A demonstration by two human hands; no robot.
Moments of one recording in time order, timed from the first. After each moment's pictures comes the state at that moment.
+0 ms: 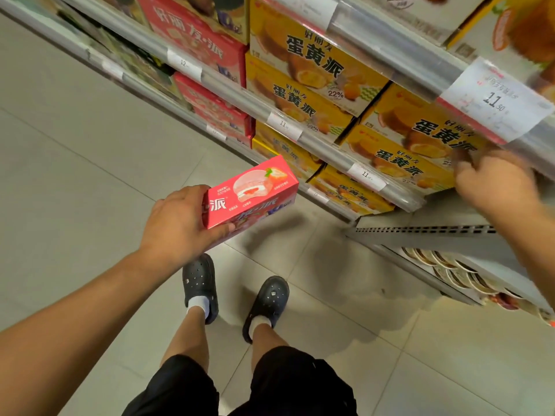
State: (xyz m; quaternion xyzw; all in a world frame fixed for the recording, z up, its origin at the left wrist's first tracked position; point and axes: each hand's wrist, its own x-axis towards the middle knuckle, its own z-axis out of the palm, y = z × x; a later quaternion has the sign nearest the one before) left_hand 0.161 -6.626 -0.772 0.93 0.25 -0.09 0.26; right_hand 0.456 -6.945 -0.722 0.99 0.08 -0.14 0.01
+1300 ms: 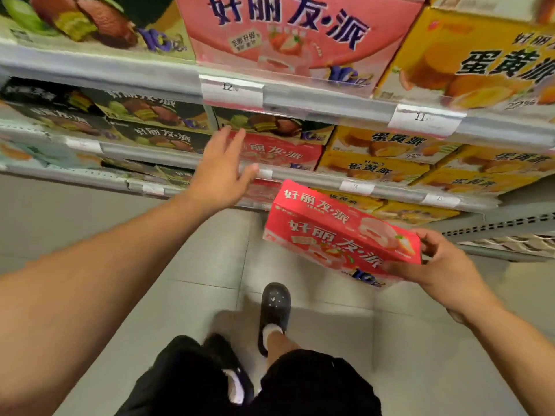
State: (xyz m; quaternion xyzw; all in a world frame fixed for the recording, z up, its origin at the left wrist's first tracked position) left_hand 0.321 -6.314 -0.736 0.97 0.03 -0.06 0.22; right_hand 0.254 -6.685 -0.704 0.81 -0.14 -0.24 -0.52
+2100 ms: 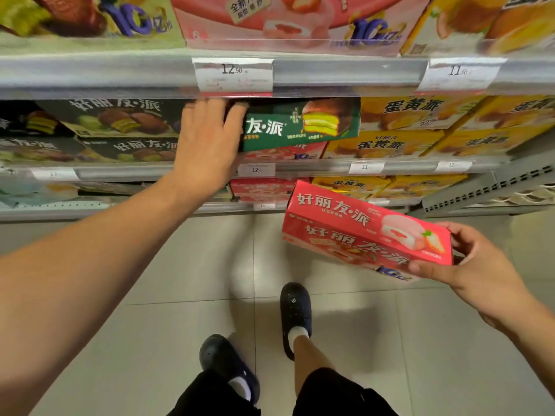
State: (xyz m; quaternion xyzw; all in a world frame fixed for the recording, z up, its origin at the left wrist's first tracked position) left_hand 0.366 -6.277 -0.738 0.98 -0.15 0.10 0.03; right_hand 0.212 -6.658 -0.741 0.80 -0.19 -0.14 -0.55
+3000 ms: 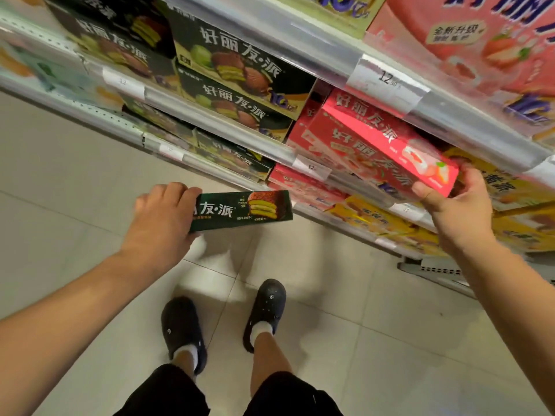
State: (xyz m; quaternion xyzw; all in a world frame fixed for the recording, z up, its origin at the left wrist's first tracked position) left_hand 0.174 -6.163 -0.793 0.99 0.10 -0.08 0.10; right_hand 0.362 -6.536 -0.729 0.84 -0.08 -0.06 -0.53
